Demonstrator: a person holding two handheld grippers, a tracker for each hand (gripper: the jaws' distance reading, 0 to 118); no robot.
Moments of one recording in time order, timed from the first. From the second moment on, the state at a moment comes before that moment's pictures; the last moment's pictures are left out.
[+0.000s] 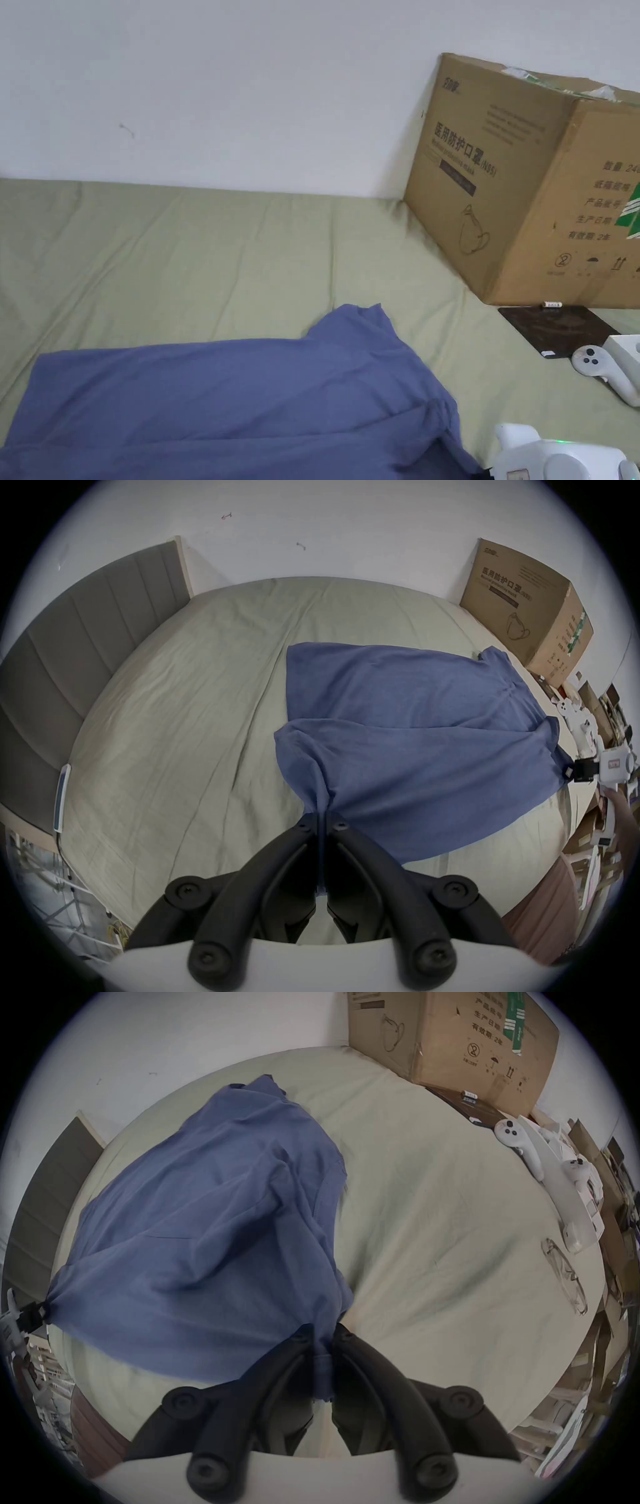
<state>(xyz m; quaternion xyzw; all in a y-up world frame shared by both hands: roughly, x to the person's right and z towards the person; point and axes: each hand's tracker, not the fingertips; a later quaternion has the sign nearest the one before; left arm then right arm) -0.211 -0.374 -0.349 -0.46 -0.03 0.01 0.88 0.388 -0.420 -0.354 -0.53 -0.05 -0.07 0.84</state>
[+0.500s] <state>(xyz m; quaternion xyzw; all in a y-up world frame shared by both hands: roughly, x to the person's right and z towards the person) -0.249 -0.361 -0.289 -0.51 -0.08 0.01 0.86 0.399 -0.386 -0.252 -0.56 0.00 -0.12 0.82</state>
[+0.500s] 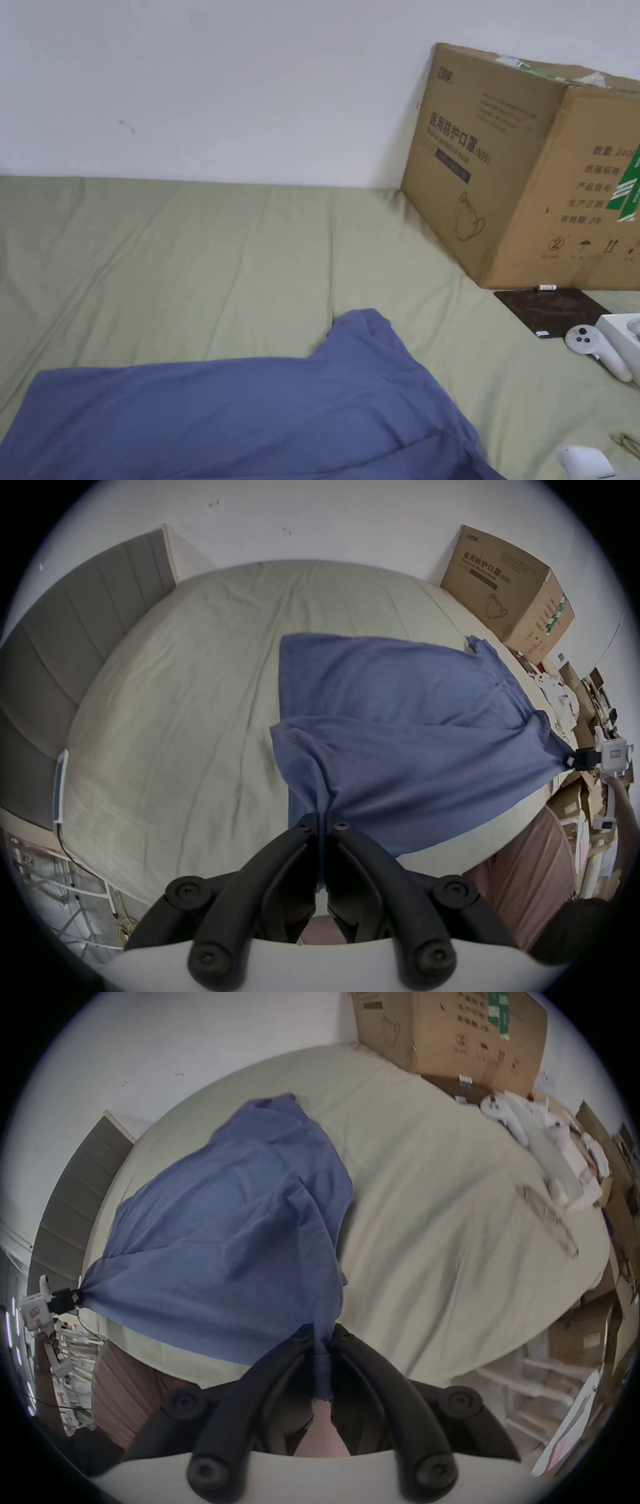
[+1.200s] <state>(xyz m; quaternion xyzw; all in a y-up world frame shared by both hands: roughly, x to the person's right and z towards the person) -0.228 -0.255 -0.275 -0.17 -0.10 0.09 0.98 0.346 -0.280 -0.255 -0.18 0.11 -0.20 0.96</state>
